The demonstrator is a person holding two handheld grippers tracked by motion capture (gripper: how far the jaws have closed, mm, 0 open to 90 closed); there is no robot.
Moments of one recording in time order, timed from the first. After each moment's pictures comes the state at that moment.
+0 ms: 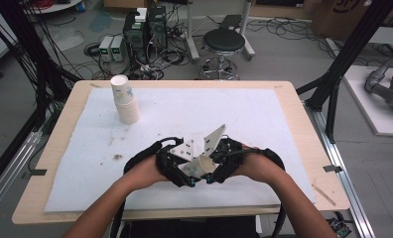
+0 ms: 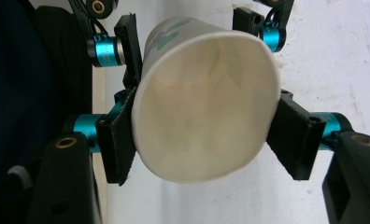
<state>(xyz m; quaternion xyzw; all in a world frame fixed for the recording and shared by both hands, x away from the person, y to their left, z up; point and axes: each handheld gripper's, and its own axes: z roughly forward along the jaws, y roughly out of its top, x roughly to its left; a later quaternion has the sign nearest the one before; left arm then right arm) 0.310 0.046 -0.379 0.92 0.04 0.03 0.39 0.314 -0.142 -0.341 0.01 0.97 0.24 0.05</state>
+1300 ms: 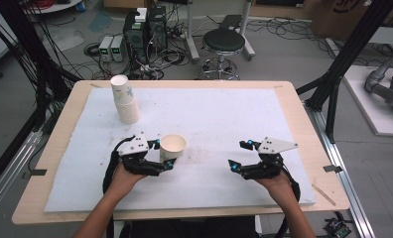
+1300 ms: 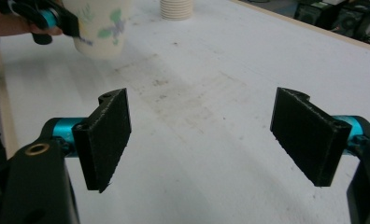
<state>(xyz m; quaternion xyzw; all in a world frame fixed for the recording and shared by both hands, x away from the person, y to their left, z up) 0.313 0.141 -0.419 0.78 0.22 0.13 0.58 0.300 -0.259 -0.398 0.26 0.81 0.50 0.15</state>
